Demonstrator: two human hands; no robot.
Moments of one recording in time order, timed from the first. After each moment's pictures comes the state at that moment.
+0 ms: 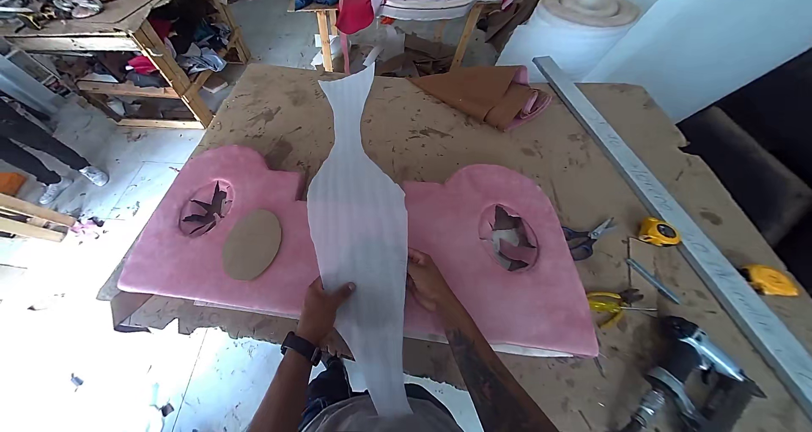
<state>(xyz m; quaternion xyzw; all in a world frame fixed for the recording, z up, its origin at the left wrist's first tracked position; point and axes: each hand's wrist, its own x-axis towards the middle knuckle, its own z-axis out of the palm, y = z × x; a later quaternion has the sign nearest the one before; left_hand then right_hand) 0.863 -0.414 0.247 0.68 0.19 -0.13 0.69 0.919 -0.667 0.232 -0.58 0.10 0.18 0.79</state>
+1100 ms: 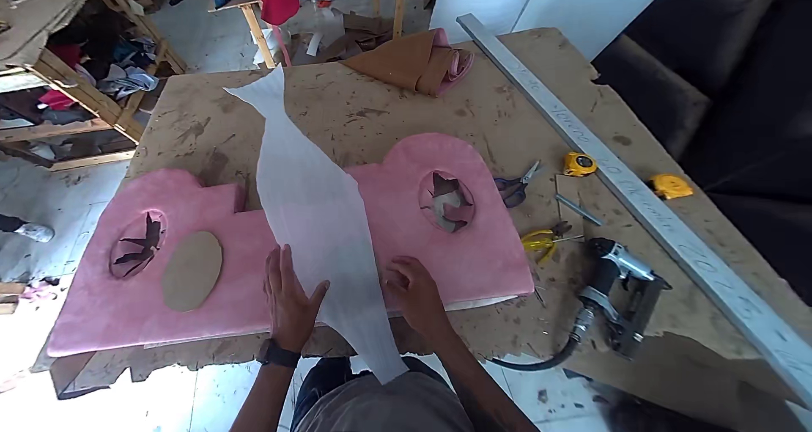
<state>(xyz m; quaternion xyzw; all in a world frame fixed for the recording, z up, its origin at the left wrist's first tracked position) 0.869 -0.476 0.238 0.96 -0.02 0.10 0.27 0.826 -0.753 0.231 -0.87 0.14 0.04 0.48</state>
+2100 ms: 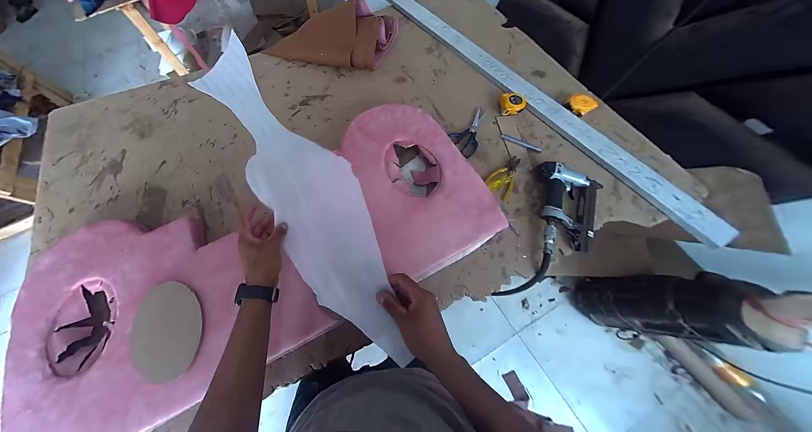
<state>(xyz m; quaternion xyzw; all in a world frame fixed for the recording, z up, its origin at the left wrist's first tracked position) 1.014 -0.479 0.267 0.77 0.01 -0.07 0.63 0.763 -0.673 0.252 -0.78 0.26 -0.04 0.57</state>
